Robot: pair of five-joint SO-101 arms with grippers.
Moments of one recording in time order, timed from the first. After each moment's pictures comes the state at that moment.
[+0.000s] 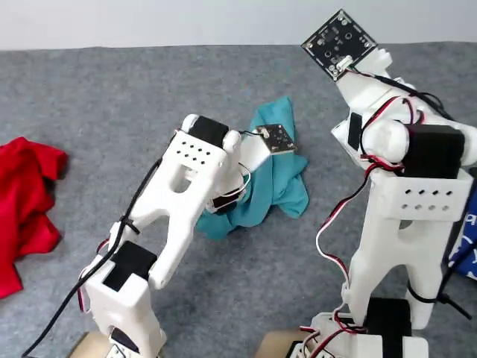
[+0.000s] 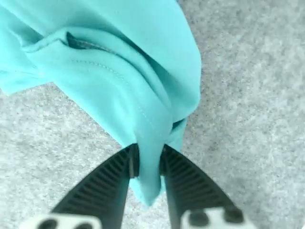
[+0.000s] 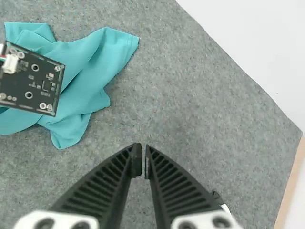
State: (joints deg) left arm 22.9 15.3 -9.5 98.9 -28.0; right arm -0.9 -10.7 -33.4 99.1 41.3
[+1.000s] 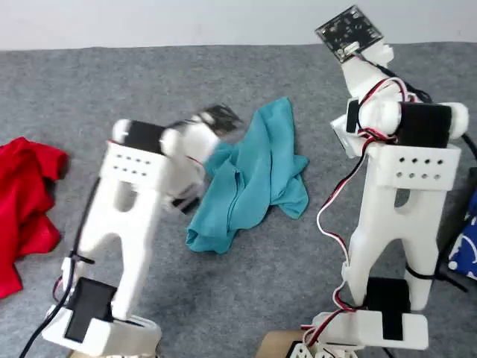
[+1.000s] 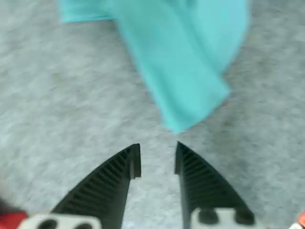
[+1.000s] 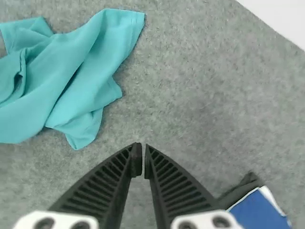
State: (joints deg) left arm 14.2 -2.4 5.0 97.5 -25.2; right arm 0.7 -3.4 -33.4 99.8 31.4
